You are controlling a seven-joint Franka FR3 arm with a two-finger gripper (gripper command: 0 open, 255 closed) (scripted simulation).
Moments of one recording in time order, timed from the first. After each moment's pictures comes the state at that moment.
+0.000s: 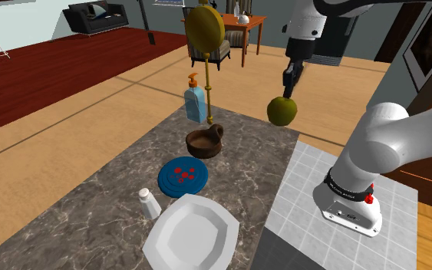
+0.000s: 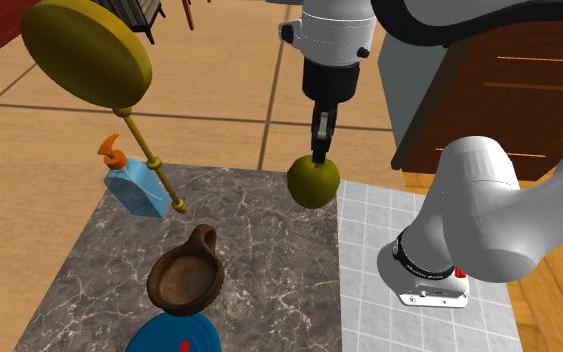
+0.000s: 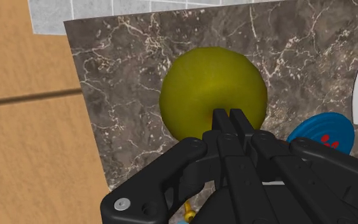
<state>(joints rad) -0.03 -0.91 -0.12 -2.59 0.07 1.64 -0.16</state>
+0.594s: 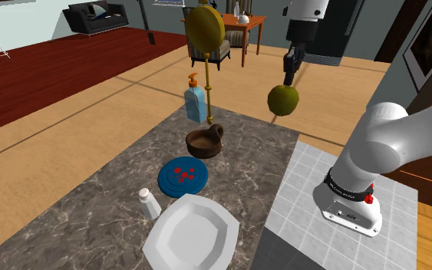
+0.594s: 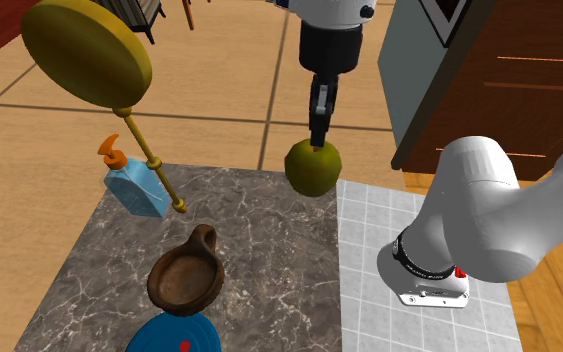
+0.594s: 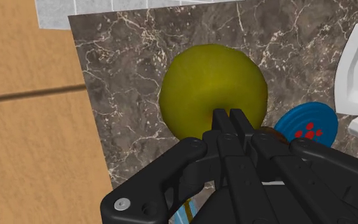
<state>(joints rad) -0.02 -0.86 -0.11 -2.45 0.08 1.55 -0.14</state>
